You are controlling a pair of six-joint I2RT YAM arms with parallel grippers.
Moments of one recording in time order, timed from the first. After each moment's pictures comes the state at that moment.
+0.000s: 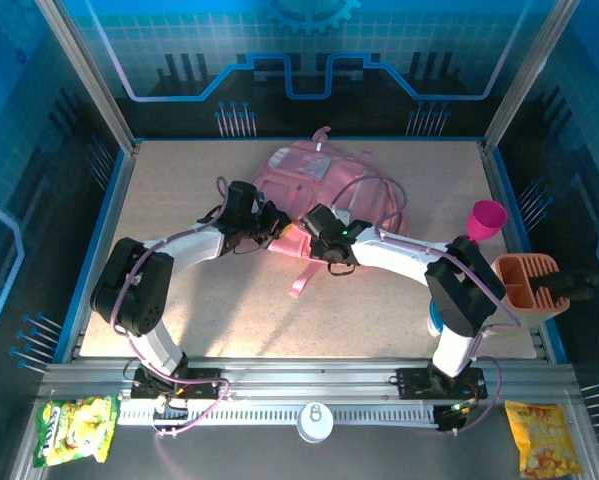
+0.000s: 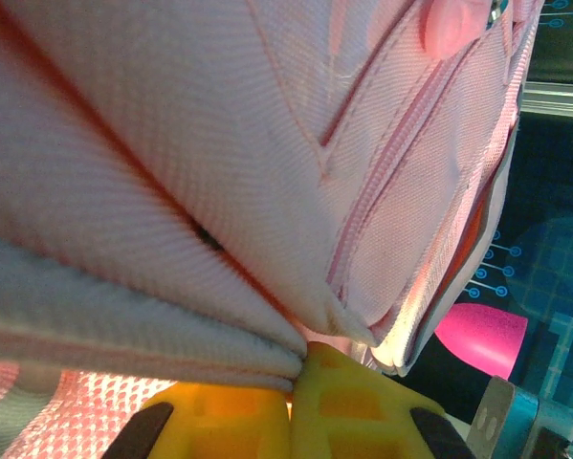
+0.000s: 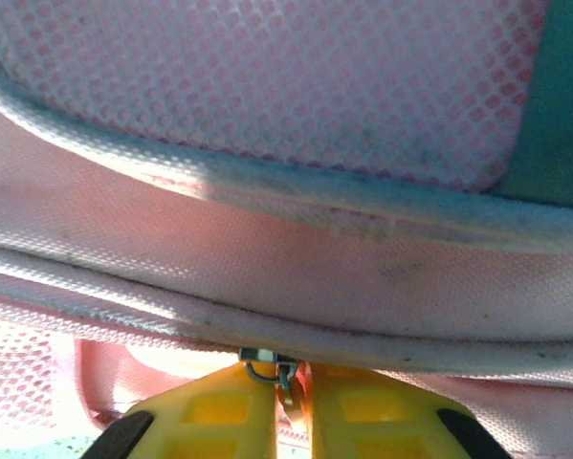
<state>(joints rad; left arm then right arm) -0.36 1.70 0.96 0.05 0.47 -1.23 0.75 1.77 1.18 -0.51 0.29 0.89</state>
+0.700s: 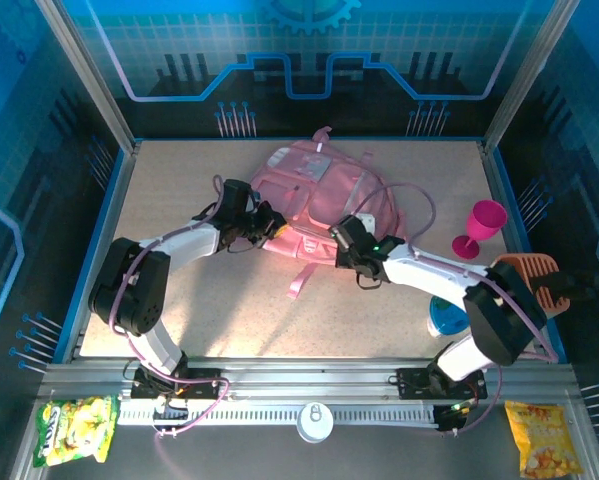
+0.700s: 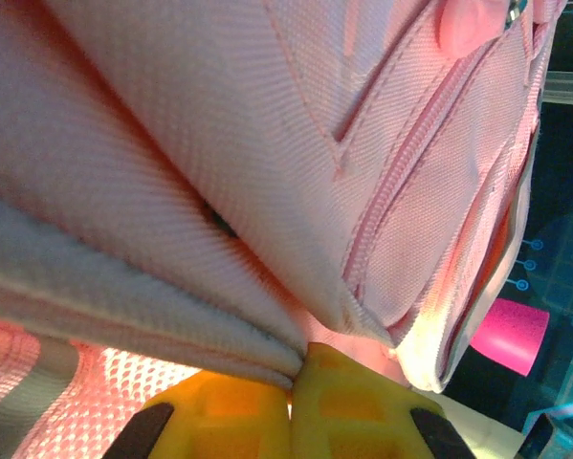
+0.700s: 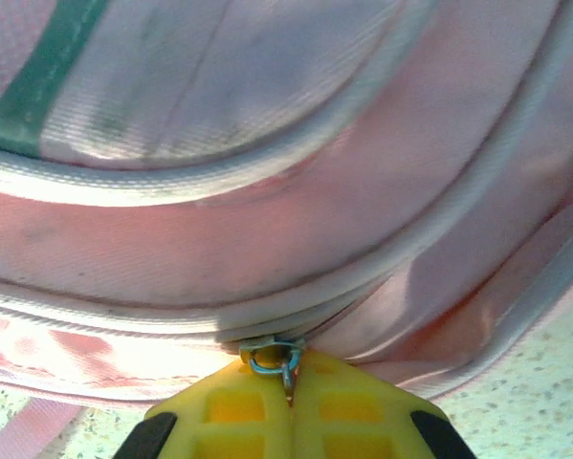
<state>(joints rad) -0.31 1.69 0.99 -0.04 0.50 -1.14 0.68 1.51 0.91 -0.43 0.37 0.70</state>
